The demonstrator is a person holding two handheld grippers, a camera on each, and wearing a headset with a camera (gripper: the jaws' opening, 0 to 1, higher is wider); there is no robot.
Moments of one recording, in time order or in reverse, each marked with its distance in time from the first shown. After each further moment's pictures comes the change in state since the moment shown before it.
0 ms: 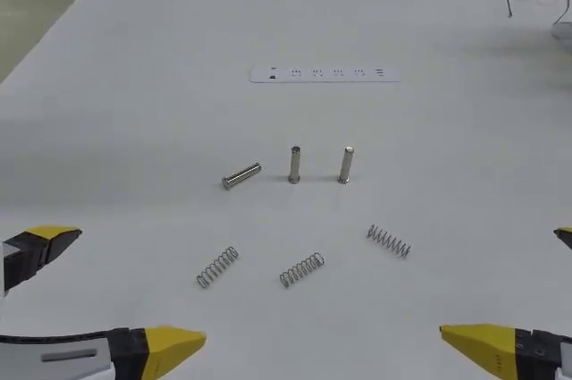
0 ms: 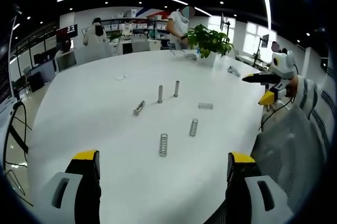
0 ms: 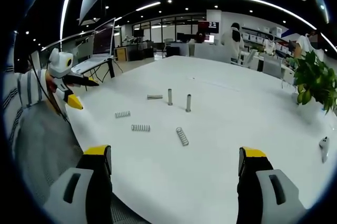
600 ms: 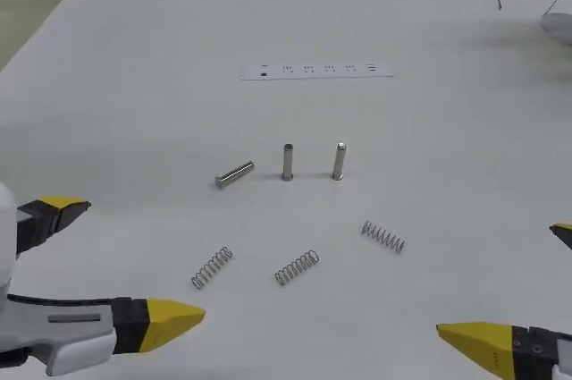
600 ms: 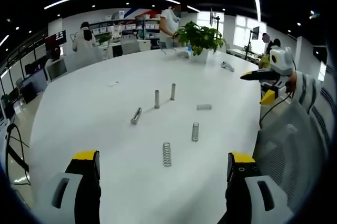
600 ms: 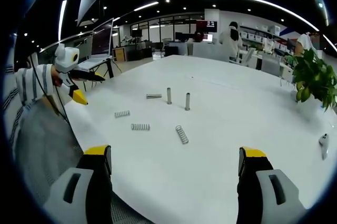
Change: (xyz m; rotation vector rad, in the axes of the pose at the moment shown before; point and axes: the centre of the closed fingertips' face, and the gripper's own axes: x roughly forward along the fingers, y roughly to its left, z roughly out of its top) left arm 0.016 0.008 0.019 0.087 0.014 -0.062; right arm -0.002 0.000 -0.003 0.014 0.003 -0.009
